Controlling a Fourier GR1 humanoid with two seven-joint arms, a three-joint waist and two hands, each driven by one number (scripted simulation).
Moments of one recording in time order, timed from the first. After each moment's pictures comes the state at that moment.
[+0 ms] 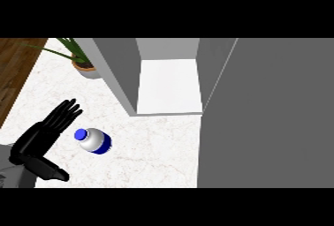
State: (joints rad) left arm -0.14 0.31 0.25 -1.13 0.12 -0.81 -0.38; right arm 0.78 -0.10 0.23 -2.48 -0.10 0.22 -0.05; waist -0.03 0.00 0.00
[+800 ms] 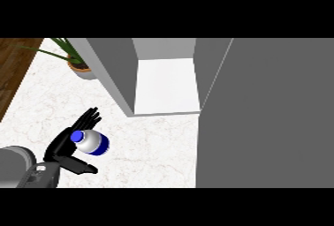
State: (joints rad) left arm -0.28 0.28 0.12 -0.66 -0.09 -0.62 -0.72; right arm 0.89 -0.12 0.27 -2.48 -0.08 0.26 -0.15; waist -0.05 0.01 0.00
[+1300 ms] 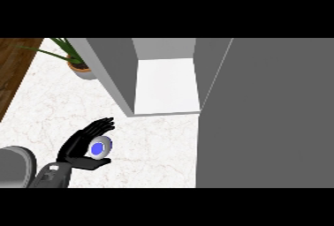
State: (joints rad) left arm -0.32 0.25 0.06 -0.54 -0.07 -0.62 -0.78; right arm 0.95 -0.12 0.27 -2.48 -0.07 0.28 -0.20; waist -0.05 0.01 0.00
